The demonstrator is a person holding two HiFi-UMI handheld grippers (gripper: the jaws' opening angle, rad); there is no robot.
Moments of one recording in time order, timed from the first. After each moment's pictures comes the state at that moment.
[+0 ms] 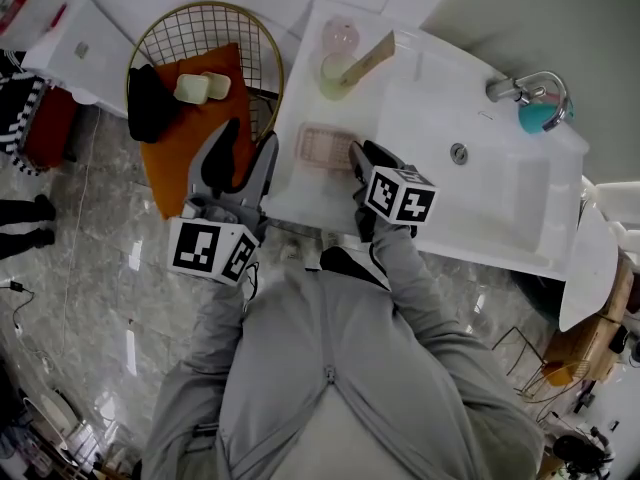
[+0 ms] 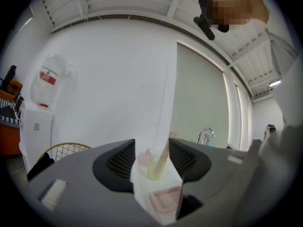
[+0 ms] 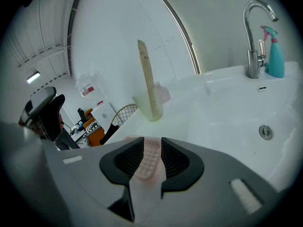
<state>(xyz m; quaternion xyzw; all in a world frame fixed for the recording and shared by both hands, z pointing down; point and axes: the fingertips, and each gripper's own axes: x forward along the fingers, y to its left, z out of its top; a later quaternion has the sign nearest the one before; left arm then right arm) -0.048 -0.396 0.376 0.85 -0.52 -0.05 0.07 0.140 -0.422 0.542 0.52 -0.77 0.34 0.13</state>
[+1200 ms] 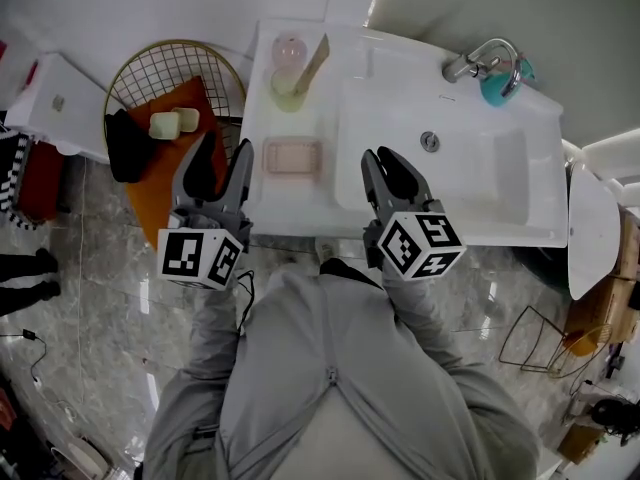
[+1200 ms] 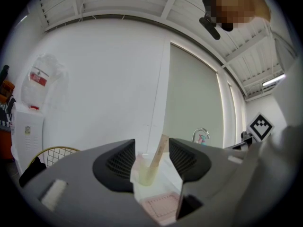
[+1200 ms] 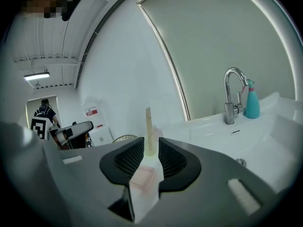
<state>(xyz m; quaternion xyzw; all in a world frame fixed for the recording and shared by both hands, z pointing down) -0.014 -0.402 0.365 0.87 -0.49 -0.06 0.05 0.206 -0.369 0.406 0.59 -0.78 0.19 0.01</state>
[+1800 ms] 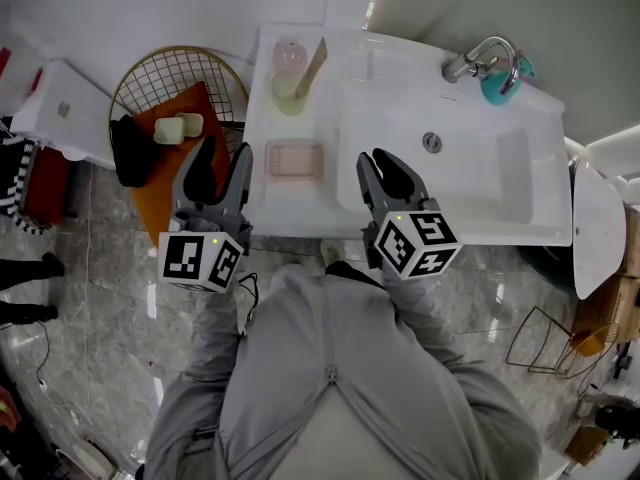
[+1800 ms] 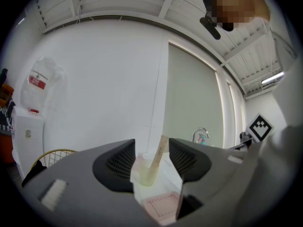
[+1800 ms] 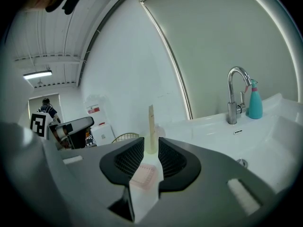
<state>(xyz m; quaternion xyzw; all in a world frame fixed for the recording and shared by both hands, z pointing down) -0.014 -0.398 0.360 0.87 -0.49 -0.05 0.04 0.200 -0.367 0.411 0.58 -0.79 0.19 0.02</state>
